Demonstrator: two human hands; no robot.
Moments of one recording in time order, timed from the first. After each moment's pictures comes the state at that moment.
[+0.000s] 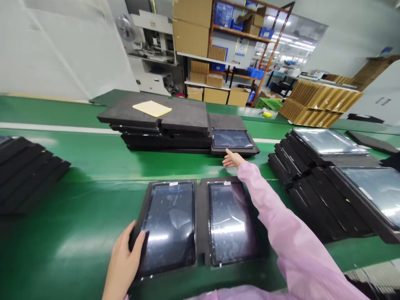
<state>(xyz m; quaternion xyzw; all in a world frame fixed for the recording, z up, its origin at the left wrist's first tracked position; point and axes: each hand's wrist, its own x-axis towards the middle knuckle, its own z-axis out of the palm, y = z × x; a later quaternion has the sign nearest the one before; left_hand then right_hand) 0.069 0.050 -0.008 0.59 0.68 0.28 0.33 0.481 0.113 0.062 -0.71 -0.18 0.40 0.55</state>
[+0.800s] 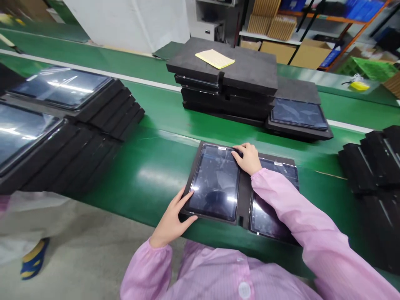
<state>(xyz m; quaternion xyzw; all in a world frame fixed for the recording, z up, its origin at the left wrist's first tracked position) 0.016 -0.010 -0.008 0.74 0.54 0.15 0.37 0.345 0.097 -0.002 -0.71 -0.66 0.13 0.22</state>
